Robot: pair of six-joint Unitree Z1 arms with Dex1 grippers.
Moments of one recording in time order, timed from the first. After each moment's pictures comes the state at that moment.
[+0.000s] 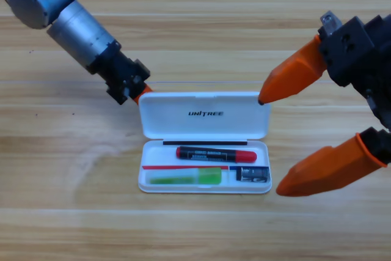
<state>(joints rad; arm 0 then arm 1) -0.33 2.32 -1.67 0.91 -0.77 0.88 0.99 1.51 -1.42 0.80 0.42 -0.47</state>
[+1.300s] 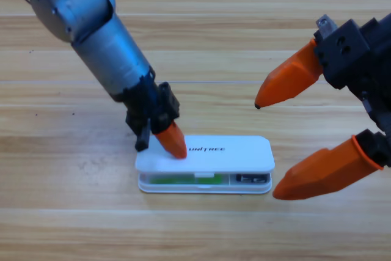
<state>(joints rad) -0.63 2.08 -1.44 0.72 -0.46 0.76 0.99 1.52 -1.42 0.80 0.44 -0.46</state>
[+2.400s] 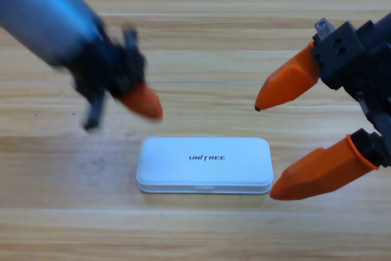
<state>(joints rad) -0.76 1.65 -1.36 0.77 -0.27 0.69 0.99 1.53 -1.42 0.80 0.44 -0.43</state>
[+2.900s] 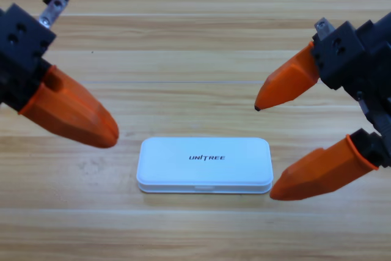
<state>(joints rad) -0.84 1.38 -1.37 0.94 -0.51 0.70 0.99 1.53 -1.42 0.80 0.44 -0.43</state>
